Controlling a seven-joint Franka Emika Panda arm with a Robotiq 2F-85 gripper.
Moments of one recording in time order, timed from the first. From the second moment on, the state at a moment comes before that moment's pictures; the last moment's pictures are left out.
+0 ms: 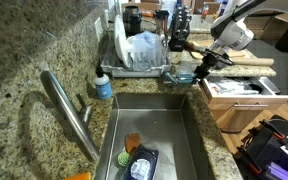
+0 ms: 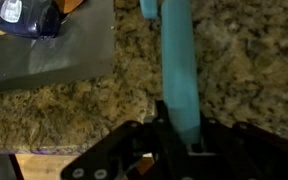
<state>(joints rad) -0.02 0.41 -0.13 -2.09 0.89 2.23 1.51</state>
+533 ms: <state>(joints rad) -0.02 0.40 -0.13 -2.09 0.87 2.29 1.51</state>
